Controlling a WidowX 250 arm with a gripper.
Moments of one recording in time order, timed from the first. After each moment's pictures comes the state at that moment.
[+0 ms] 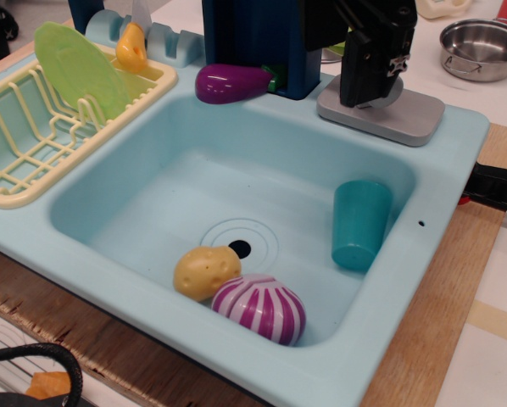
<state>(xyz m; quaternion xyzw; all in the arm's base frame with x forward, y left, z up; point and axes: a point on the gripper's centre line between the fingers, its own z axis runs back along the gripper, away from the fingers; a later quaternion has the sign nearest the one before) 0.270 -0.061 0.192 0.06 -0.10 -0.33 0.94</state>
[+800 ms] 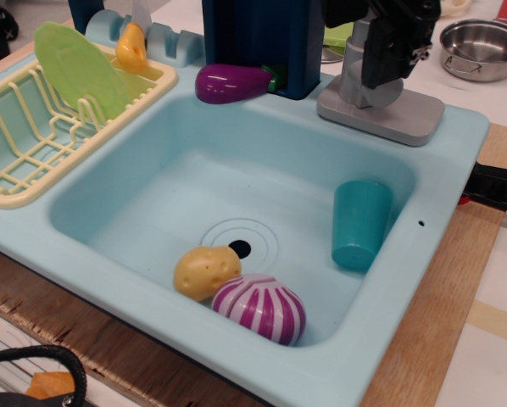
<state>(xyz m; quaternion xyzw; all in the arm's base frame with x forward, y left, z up) 0.292 -0.070 0.201 0.10 -0.16 -0.34 0.92</state>
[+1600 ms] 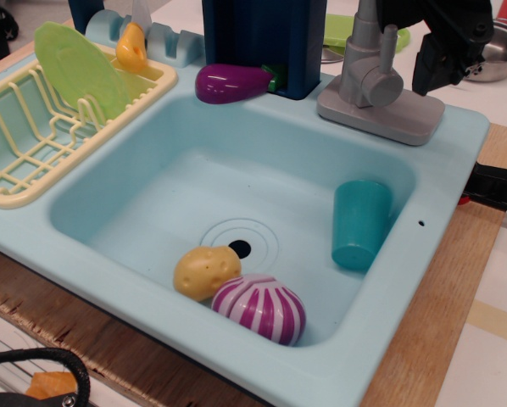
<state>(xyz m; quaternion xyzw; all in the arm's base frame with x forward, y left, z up) 0.311 -0.092 0.189 0.09 -0.20 -0.35 0.91</state>
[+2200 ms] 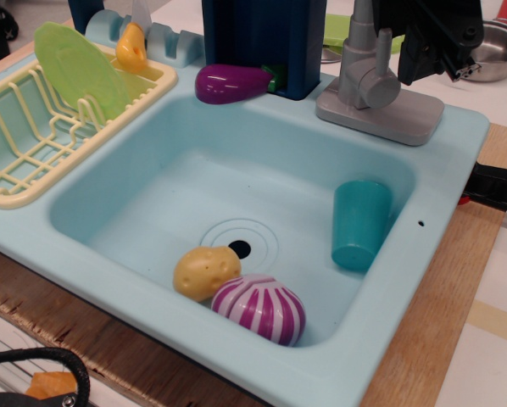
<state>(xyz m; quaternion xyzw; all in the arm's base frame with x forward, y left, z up) 0.302 -0.087 0.186 0.09 -0.18 -0.35 0.92</state>
